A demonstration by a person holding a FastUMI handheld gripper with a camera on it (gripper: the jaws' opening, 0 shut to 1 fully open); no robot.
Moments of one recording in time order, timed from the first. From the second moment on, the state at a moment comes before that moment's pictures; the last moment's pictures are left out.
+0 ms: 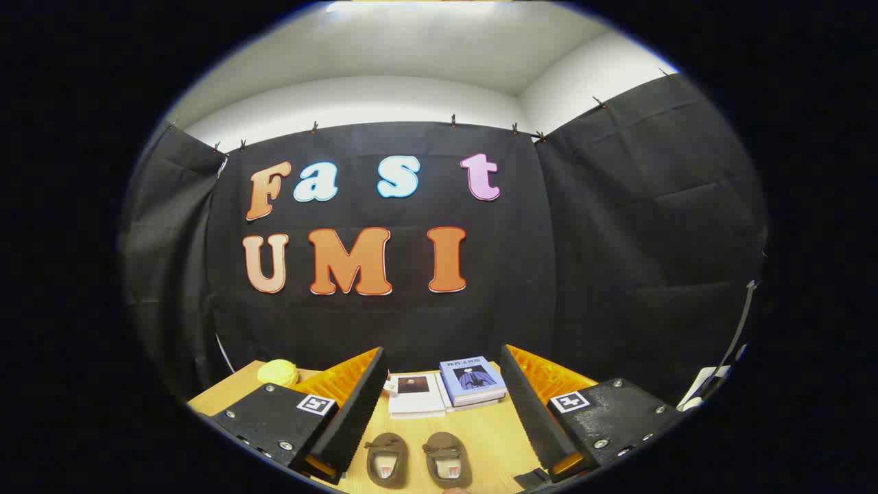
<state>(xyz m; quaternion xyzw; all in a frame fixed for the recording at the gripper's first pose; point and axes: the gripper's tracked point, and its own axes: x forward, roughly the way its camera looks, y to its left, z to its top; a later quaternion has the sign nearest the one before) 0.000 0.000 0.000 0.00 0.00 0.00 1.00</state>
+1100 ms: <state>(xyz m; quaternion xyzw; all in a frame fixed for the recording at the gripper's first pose) 0.009 0.038 -0.065 0.01 0.04 0.06 1.00</state>
